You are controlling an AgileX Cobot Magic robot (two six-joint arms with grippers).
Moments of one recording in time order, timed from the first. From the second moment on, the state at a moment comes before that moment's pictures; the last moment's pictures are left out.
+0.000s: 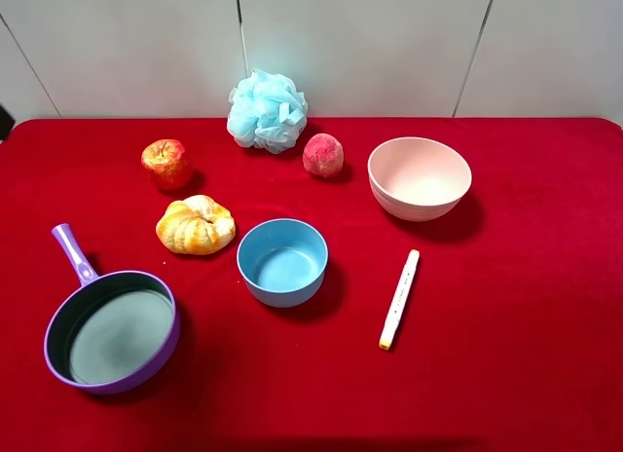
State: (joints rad) left arm -0.03 1.12 -1.02 0.03 0.94 0.17; right arm -0.03 -0.01 -0.50 0.10 1.03 -0.07
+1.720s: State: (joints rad) left arm -0.13 2.04 -1.63 0.01 0.89 0.18; right arm -0.03 -0.01 -0.50 0.10 1.03 -0.07
